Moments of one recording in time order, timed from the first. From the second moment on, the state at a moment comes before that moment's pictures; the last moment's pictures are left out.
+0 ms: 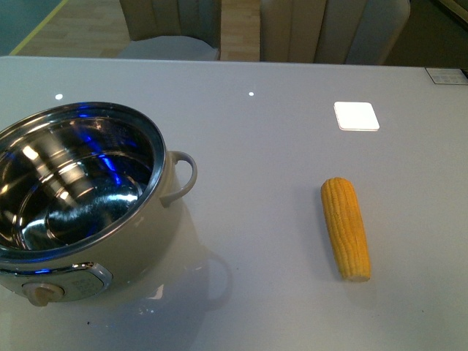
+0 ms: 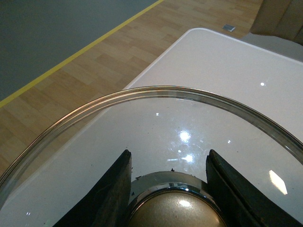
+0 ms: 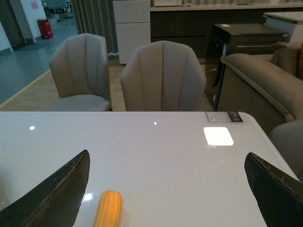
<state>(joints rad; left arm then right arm) 0.55 2.03 0.60 1.08 0.08 -0.02 0.00 0.00 0.03 0.00 0.00 0.00</state>
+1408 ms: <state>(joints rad) 0.63 2.63 0.95 1.32 0.18 0.07 0.00 0.00 0.03 0.00 0.00 0.00</state>
